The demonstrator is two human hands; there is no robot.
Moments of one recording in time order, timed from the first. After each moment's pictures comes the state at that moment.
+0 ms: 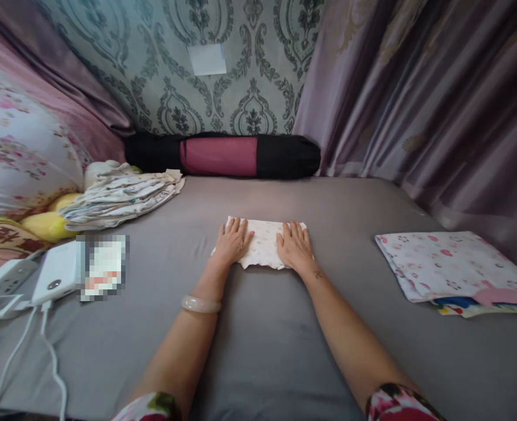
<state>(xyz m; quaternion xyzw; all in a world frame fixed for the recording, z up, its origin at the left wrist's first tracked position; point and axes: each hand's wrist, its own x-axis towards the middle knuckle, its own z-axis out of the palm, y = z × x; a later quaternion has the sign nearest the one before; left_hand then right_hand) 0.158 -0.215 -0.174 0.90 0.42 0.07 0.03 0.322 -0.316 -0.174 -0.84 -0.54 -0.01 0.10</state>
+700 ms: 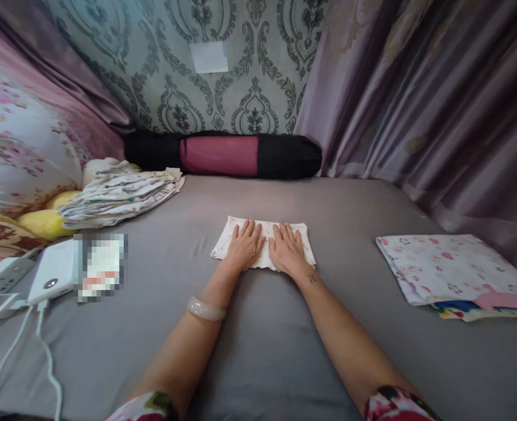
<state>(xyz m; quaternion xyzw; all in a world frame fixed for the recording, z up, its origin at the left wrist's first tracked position) 0.181 -0.236 -0.179 0.92 0.37 0.08 0.03 0.304 -0.314 -0.173 -0.81 -0.58 0.02 0.10</state>
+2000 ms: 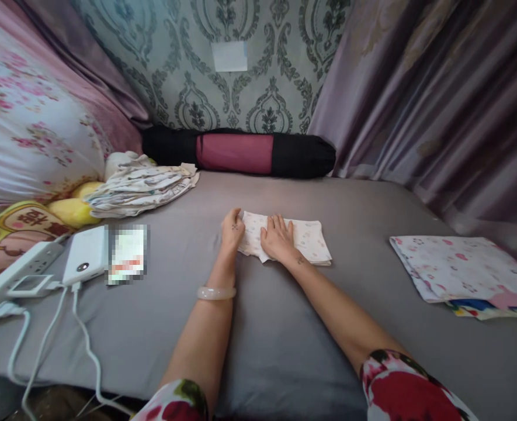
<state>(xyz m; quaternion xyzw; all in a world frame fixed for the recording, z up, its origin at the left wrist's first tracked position) 0.133 -0.174 -0.181 0.72 0.53 0.35 0.28 0.248 -0.269 -0.163 -0.80 -0.59 0.03 0.12</state>
